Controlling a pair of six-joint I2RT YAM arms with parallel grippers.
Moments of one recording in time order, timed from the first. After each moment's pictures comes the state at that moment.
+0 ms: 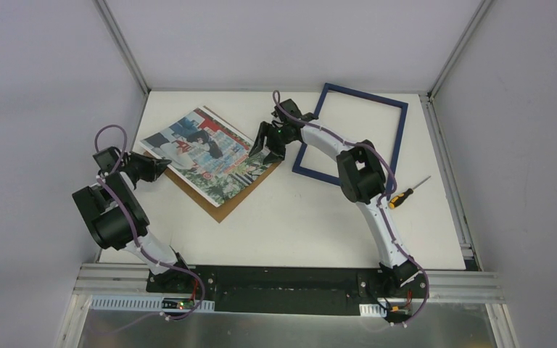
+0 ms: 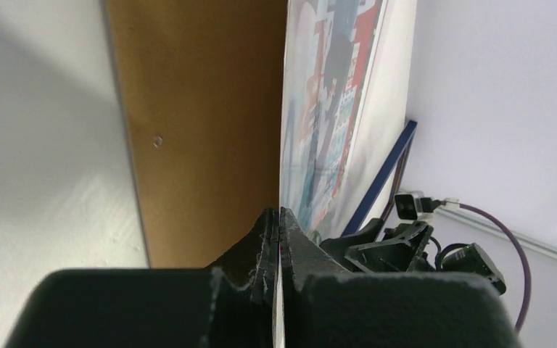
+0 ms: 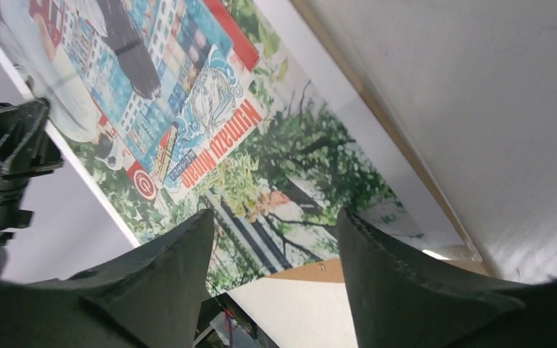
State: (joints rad) left arm 0.62 1.66 0.75 0.19 0.71 -0.88; right arm 0.60 2.48 2.07 -0.59 -0.53 0.83
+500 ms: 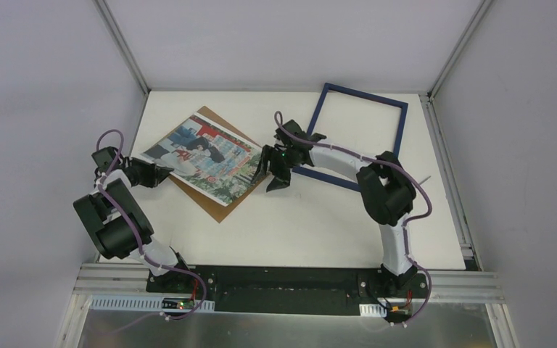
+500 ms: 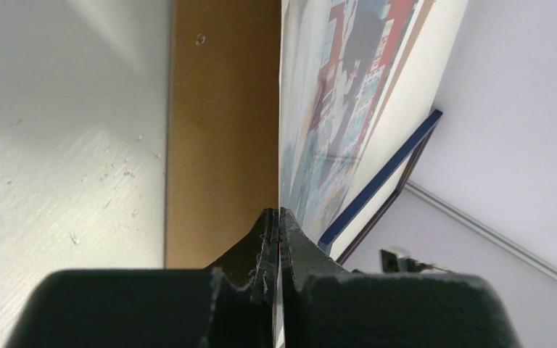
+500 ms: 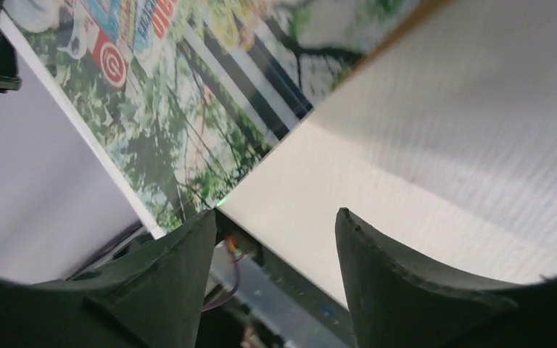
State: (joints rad) left arm 0.62 1.56 0.82 -0.21 0.67 -0.82; right arm 0.71 2.10 1.62 -0.59 -0.47 0.82
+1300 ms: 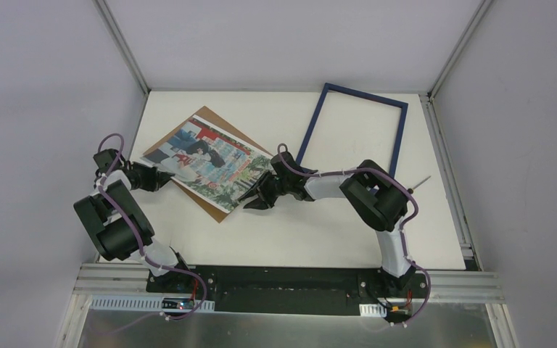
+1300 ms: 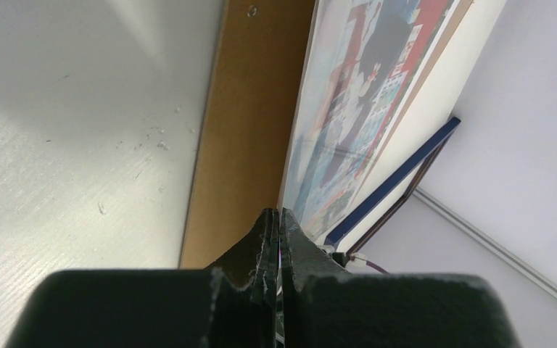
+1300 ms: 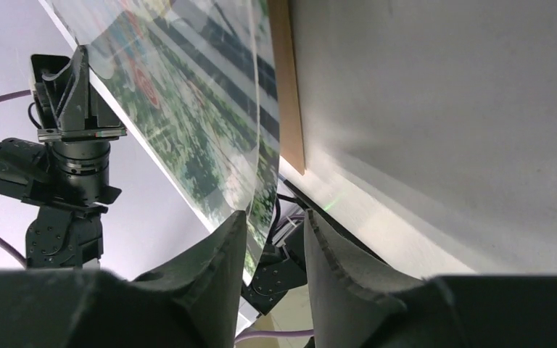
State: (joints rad) left arm 0.62 1.55 0.82 -0.31 0.62 -0.82; right arm 0.85 2.05 1.13 0.18 -0.54 1.65
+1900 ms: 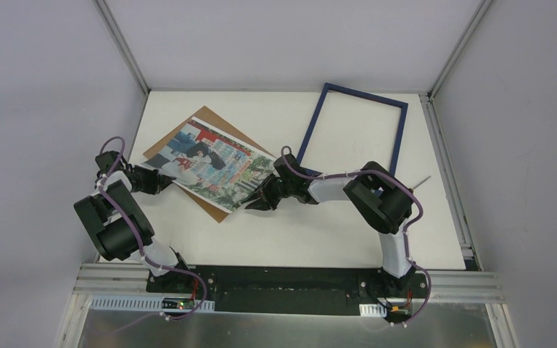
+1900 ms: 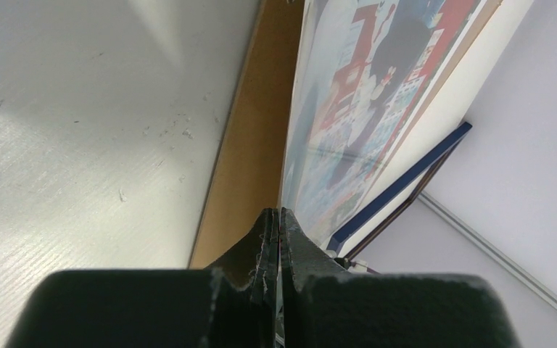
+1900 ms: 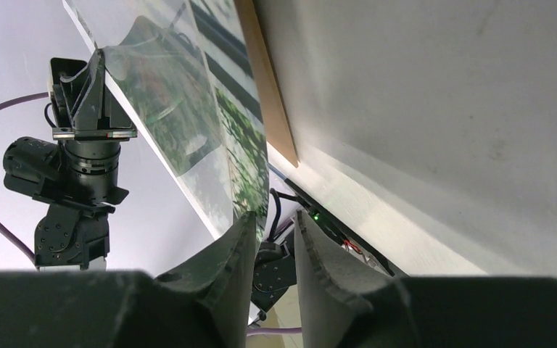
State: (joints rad) left arm 0.62 1.55 0.80 -0.34 0.60 -0.82; right arm 0.86 2.01 1.07 0.22 -0.53 1.69
